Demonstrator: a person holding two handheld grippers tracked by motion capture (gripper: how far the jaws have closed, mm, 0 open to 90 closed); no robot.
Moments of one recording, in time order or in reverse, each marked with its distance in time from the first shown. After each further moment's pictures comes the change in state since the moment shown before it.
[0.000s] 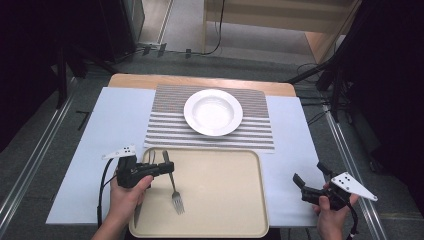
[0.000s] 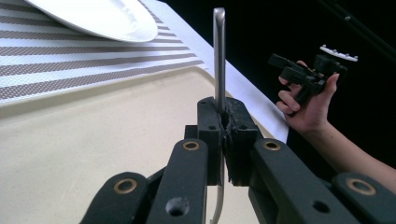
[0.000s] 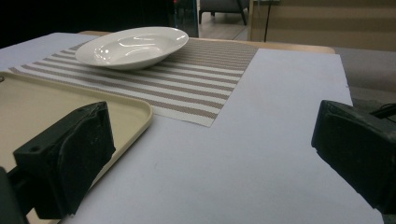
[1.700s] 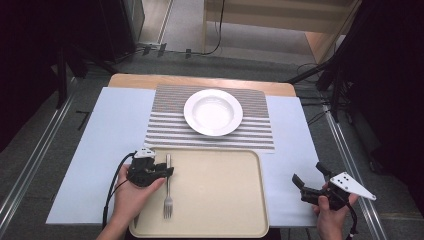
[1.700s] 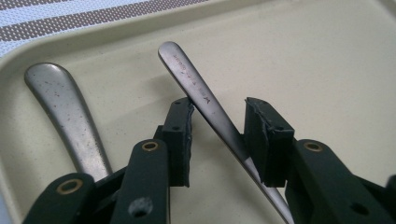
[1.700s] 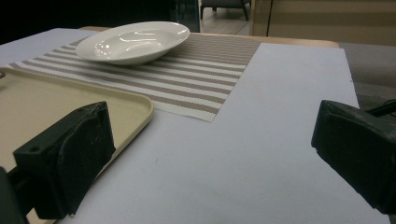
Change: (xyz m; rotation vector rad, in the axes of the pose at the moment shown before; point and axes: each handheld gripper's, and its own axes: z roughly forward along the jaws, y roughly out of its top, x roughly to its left) left arm 0.006 -0.009 0.035 0.290 0.516 0.062; right arm 0.000 -0.002 0.001 0.018 0.006 0.007
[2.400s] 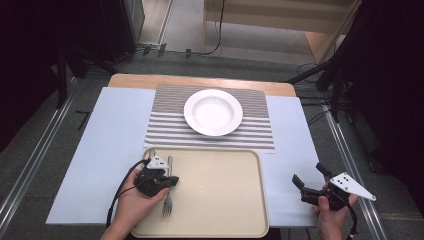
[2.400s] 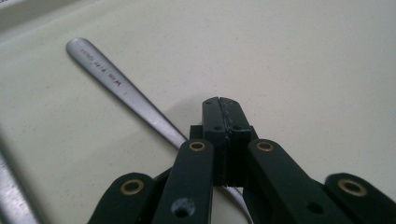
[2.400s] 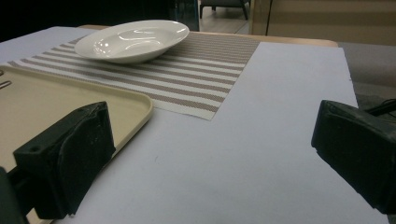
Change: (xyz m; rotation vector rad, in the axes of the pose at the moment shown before) left arm -0.026 -0.006 0.001 0.112 -0.084 0.175; right arm 0.000 -0.001 -0.001 0.001 -0.003 -0.008
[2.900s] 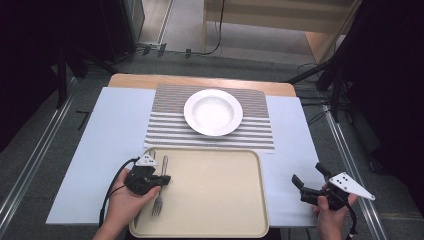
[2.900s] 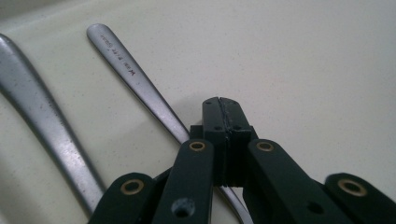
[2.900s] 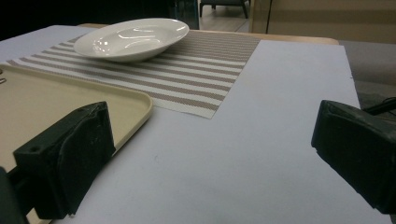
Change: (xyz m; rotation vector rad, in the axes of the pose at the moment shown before) left arm 0.018 -0.010 -0.012 -0.009 -0.011 -0.065; right arm 0.000 -0.001 0.001 0.007 0.000 0.002
